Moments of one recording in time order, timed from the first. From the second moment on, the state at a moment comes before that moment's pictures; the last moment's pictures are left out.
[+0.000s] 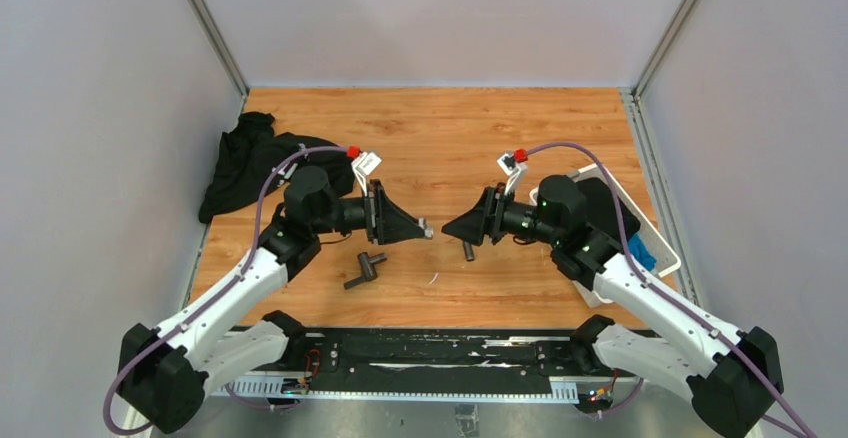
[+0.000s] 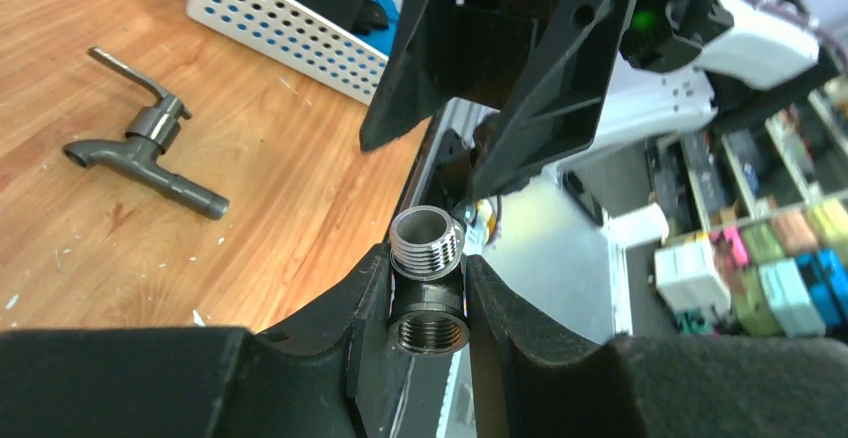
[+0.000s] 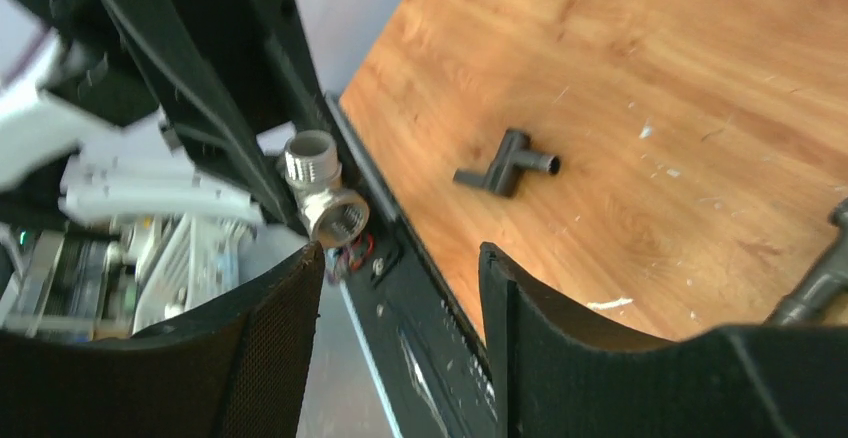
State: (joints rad) left arm -0.52 0.92 0.61 0.19 0.80 -0.70; right arm 0.65 0.93 0.67 0.07 -0.47 0.72
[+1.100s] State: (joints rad) left arm -0.52 1.05 0.76 -0.03 1.10 -0.47; right arm 0.71 1.16 0.60 0.54 -0.93 0.83
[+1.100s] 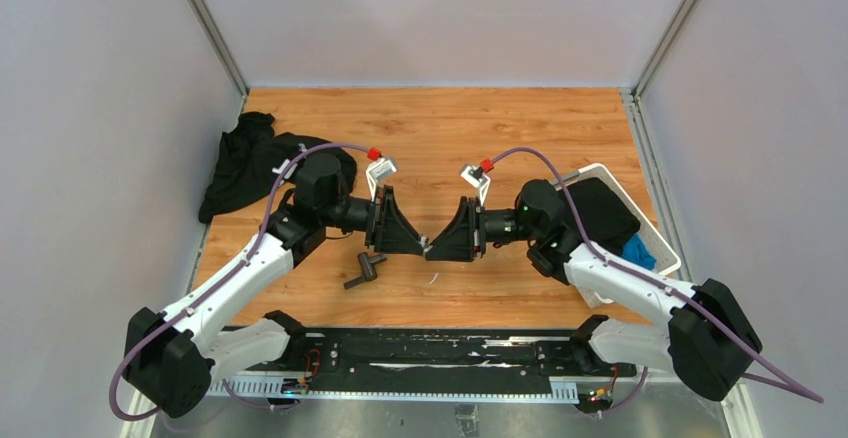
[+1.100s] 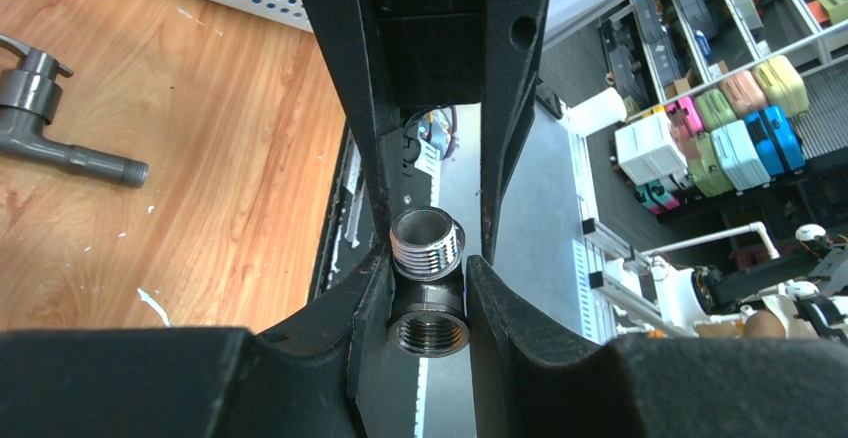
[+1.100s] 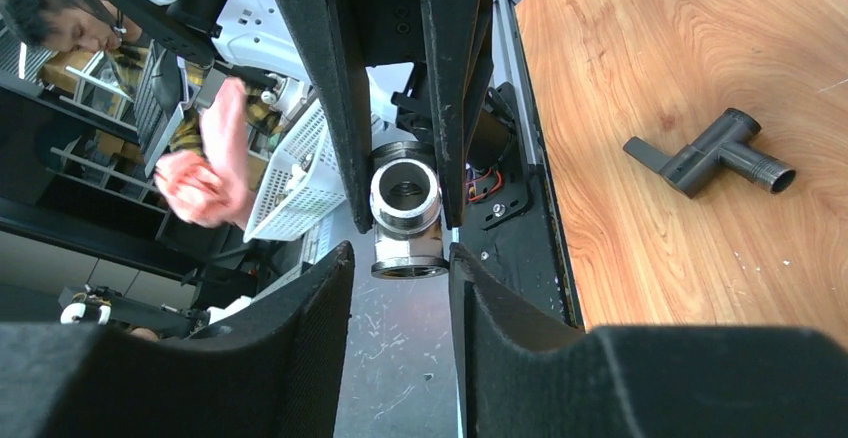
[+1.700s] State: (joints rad) left arm -0.52 1.05 0.77 -0.03 1.06 -0.49; right arm 0.73 1.15 0.58 0.60 -0.87 0.88
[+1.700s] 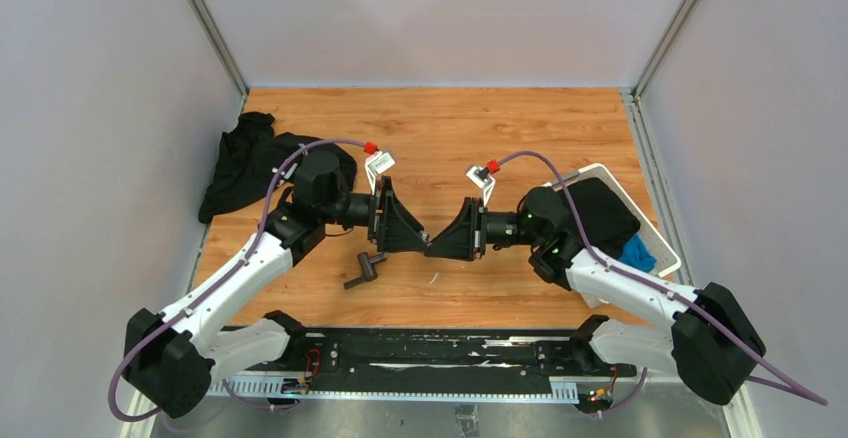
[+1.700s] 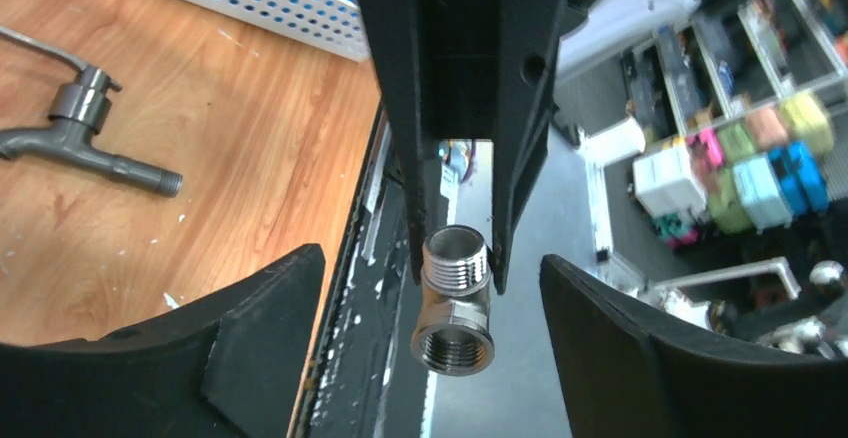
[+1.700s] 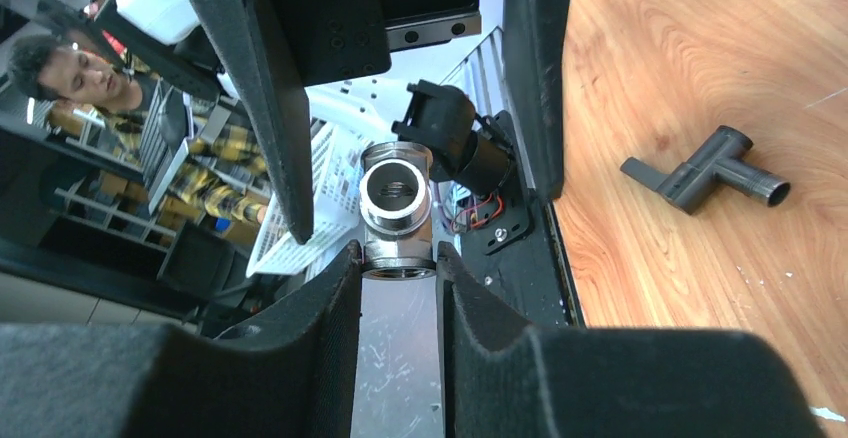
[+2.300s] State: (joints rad) left arm -0.58 0.72 0.43 0.34 0.37 -0.90; right arm 0.74 1.06 0.38 0.87 -0.41 1.06
